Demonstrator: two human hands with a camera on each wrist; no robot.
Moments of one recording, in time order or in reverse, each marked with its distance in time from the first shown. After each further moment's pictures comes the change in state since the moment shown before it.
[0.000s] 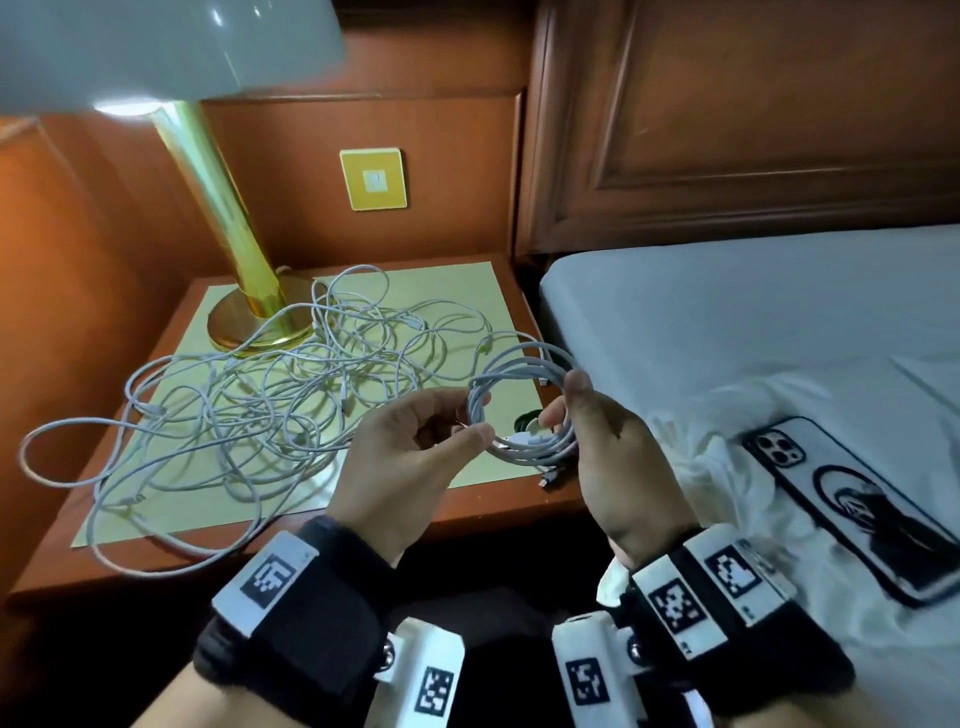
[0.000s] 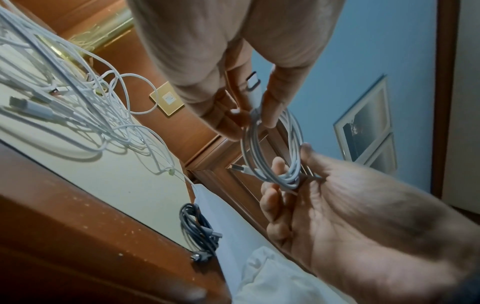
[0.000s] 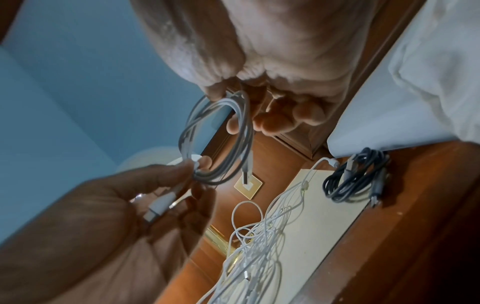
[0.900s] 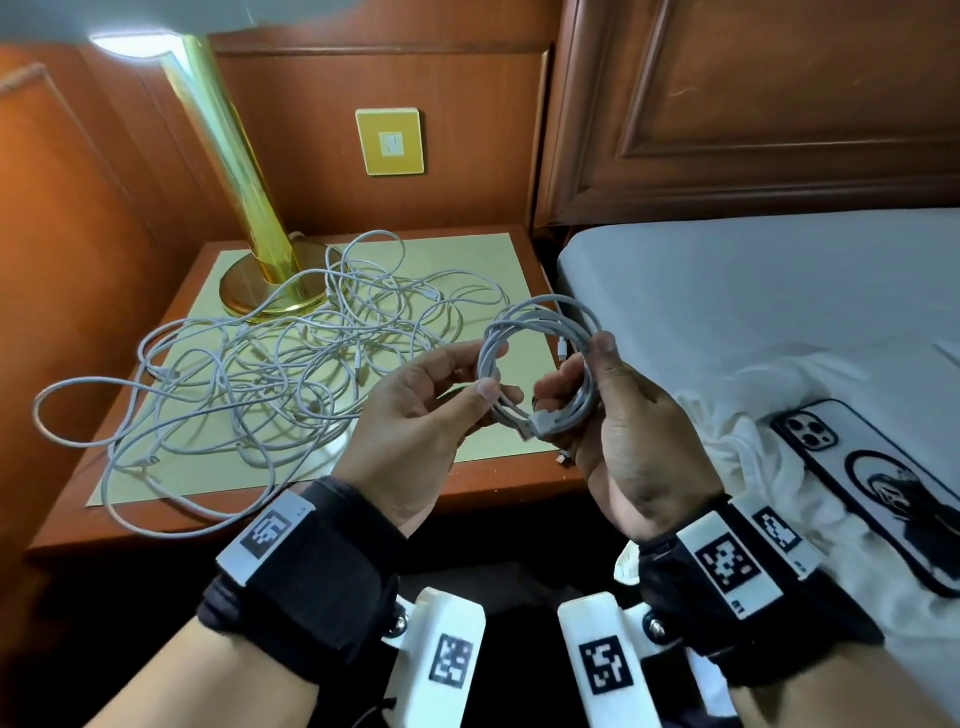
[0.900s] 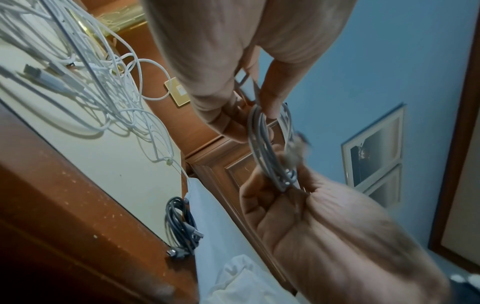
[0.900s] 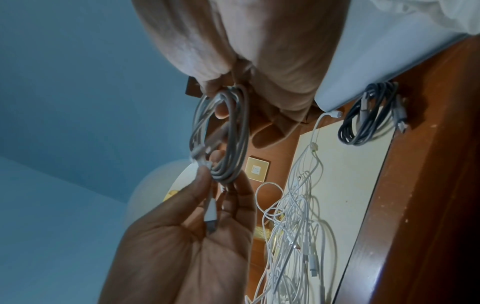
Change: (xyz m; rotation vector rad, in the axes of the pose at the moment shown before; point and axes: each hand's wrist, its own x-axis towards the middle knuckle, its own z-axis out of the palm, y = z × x) left_hand 0.003 -0.002 -0.003 -0.292 -0.059 -0.046; right_hand 0.002 -0.003 0.015 0.596 -0.093 0.139
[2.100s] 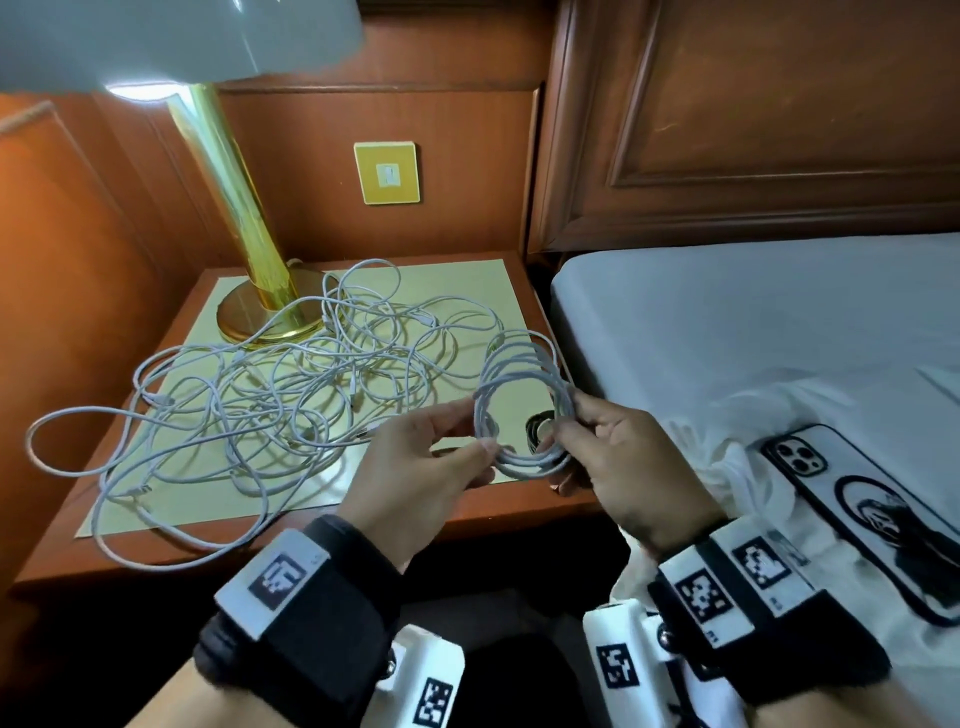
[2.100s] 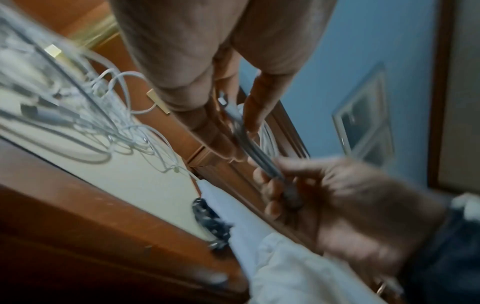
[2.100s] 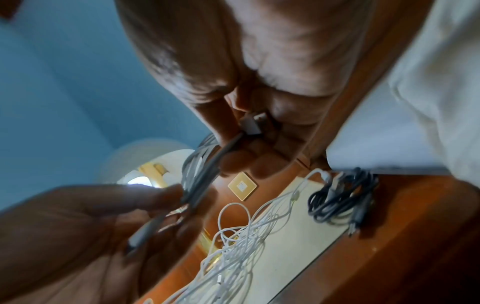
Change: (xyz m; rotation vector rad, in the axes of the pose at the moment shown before) left_hand -0.001 -0.004 -0.003 0.317 0.055 -0.111; right_hand 0.010 -0.002 -0.021 -0.634 -0.102 -0.027
